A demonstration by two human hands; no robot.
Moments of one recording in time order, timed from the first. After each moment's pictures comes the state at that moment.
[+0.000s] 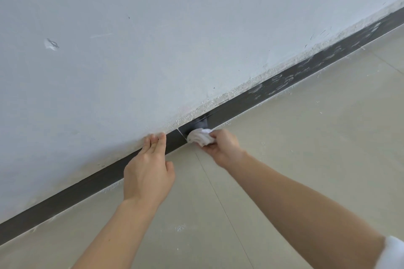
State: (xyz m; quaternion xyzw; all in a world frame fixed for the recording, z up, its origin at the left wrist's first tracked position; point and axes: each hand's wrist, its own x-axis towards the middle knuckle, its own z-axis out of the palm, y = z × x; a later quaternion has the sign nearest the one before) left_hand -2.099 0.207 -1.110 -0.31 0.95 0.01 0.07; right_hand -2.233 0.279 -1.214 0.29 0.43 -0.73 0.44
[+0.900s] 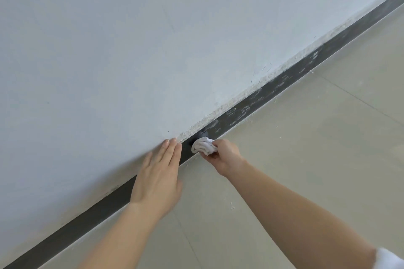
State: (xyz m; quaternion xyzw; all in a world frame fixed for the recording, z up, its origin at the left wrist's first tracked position) left_hand -2.191 0.245 -1.111 -0.06 0.99 -0.09 0.09; right_hand -2.319 0.348 -1.194 0.29 0.43 -0.76 0.40
